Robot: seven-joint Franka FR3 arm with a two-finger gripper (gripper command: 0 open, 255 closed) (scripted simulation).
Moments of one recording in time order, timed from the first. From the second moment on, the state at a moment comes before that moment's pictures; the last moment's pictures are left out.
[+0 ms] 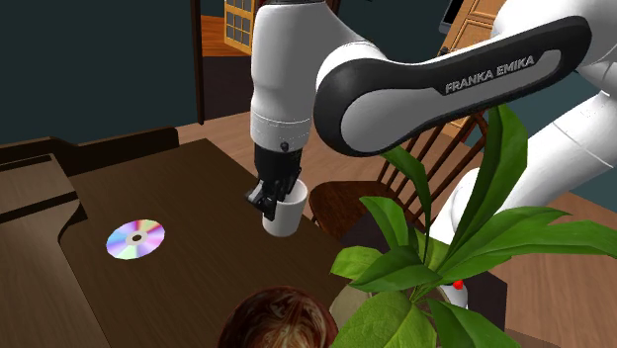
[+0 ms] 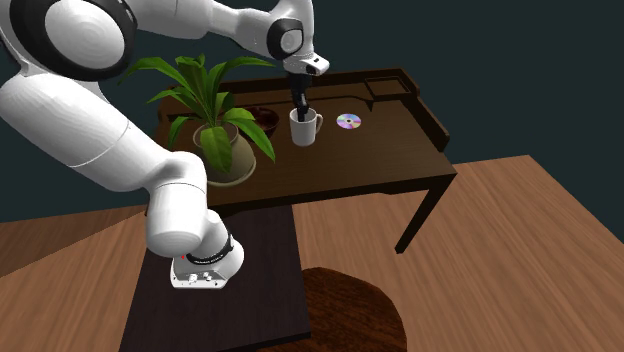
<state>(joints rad) 0.08 -0.28 0.71 -2.28 0.16 2.01 0.57</state>
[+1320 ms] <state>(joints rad) 0.12 -0.26 0.81 -2.05 0.17 1.81 0.74</state>
